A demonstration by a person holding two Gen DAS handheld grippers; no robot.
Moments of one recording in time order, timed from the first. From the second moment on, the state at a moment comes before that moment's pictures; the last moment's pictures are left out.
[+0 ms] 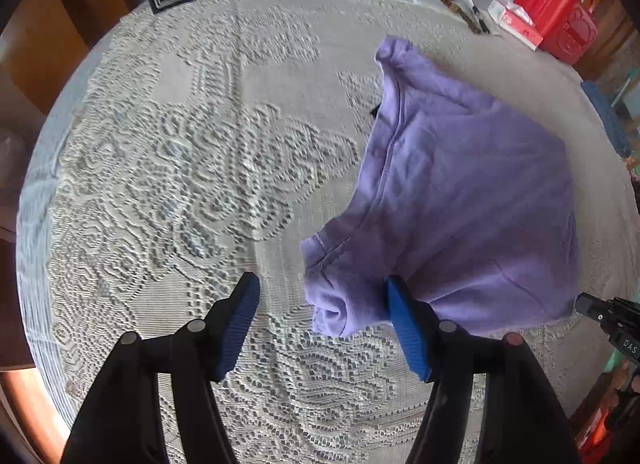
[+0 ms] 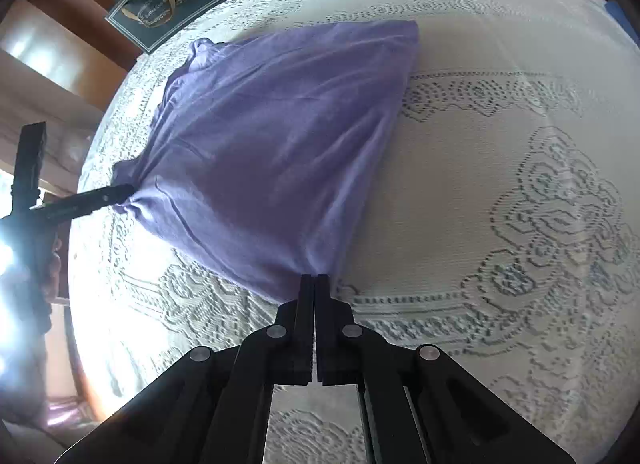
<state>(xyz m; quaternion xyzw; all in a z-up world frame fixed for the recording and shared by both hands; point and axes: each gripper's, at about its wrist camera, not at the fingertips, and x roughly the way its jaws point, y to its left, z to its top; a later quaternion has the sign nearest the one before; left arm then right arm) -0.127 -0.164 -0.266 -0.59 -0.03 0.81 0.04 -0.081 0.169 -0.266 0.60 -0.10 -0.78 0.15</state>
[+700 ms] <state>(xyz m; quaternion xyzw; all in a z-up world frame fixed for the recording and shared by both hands) -0.097 -0.140 -0.249 -0.56 -0.03 0.83 -0.01 -0.127 0.206 -0.260 0.56 -0.12 -0.81 0.13</state>
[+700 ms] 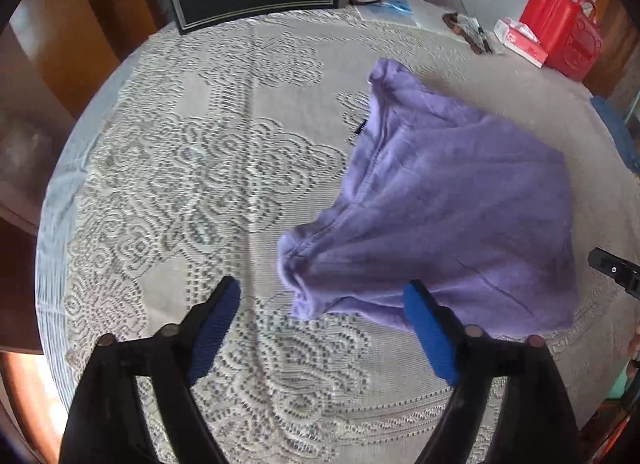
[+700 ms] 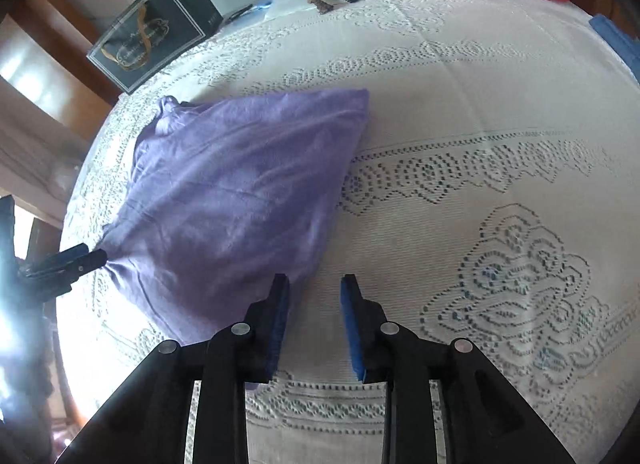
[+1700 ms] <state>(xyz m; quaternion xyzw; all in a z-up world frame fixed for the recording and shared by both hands) -0.143 -0.075 -0.300 -0.60 -0.08 0.80 0.03 -0.201 0.164 -0.279 0.55 -0.04 -0.81 0.19</state>
